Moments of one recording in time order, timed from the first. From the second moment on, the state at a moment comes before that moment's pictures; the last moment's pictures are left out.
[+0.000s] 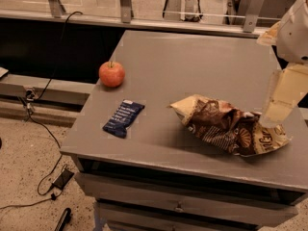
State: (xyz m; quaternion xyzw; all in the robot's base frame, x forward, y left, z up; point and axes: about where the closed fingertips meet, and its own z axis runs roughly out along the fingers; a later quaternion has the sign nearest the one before) arm 0.438 -0.215 0.981 -0.60 0.78 -0.04 0.17
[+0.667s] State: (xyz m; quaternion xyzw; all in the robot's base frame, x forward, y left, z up) arm 0.450 -0.178 0.985 -0.64 0.75 -0.04 0.17
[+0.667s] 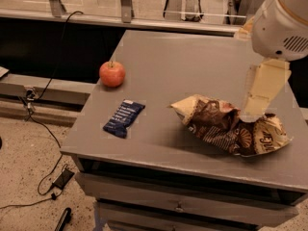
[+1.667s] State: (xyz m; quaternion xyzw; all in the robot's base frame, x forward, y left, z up) arm 0.440 -0.006 0.990 -0.80 0.55 -0.03 0.24
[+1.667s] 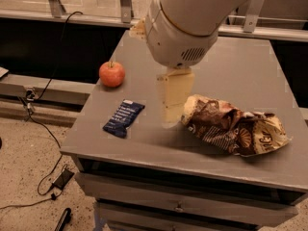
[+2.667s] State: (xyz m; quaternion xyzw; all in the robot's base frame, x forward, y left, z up) arm 0.450 0.032 1.001 -0.86 0.46 -0.03 0.23
